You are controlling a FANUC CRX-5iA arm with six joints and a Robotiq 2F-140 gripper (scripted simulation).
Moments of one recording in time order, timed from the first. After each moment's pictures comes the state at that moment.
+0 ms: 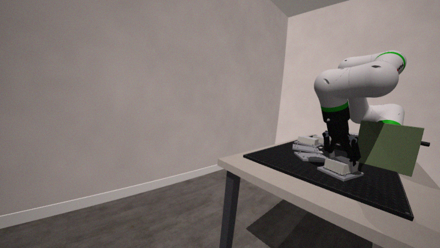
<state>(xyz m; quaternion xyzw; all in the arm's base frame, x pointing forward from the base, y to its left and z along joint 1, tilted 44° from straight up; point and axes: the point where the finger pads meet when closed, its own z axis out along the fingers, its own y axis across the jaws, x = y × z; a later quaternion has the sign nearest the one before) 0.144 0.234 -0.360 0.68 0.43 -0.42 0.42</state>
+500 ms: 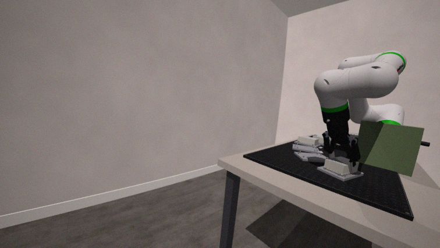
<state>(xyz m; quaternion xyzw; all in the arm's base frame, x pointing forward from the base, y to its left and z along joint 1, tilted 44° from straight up) 0.144 0.233 -0.361 0.68 0.43 -0.42 0.42</state>
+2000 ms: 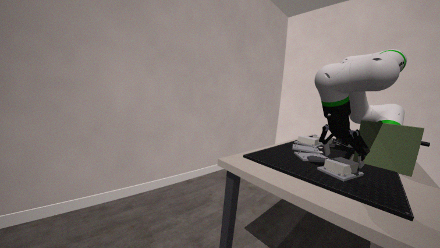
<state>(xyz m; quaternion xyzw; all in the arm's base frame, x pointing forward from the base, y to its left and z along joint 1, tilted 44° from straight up) 0.145 0.248 -0.346 0.68 0.43 -0.42 0.42</state>
